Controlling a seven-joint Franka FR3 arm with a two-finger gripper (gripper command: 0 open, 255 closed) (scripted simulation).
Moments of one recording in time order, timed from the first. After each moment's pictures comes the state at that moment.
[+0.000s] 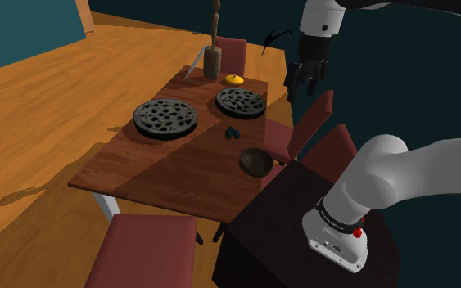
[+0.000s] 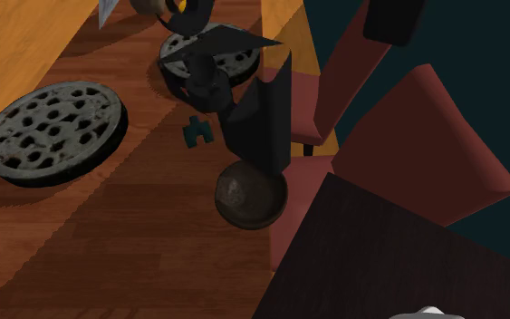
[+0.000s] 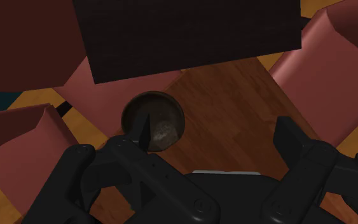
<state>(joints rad) 0.00 -0.83 -0.03 -2.41 0.01 1.44 0.17</state>
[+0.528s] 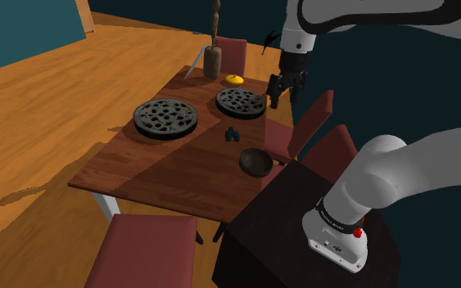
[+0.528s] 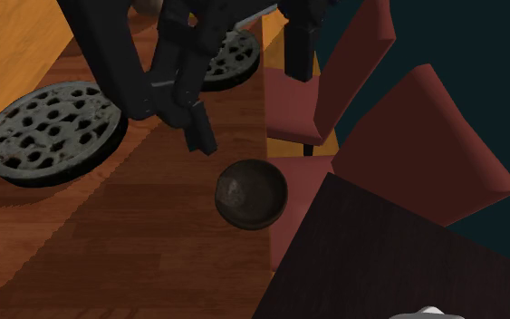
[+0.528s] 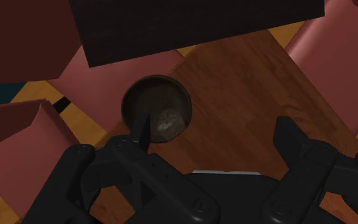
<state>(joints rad) -0.02 -0.67 -0.06 -2.46 -0.02 1.64 0.15</state>
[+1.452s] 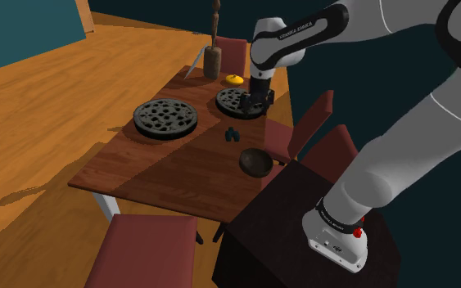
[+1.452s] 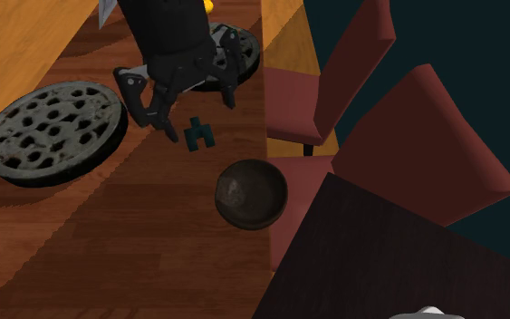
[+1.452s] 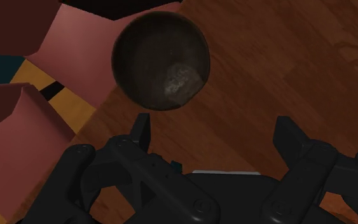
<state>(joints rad) -0.06 -0.17 -0.14 -2.38 -0.01 2.06 0.13</state>
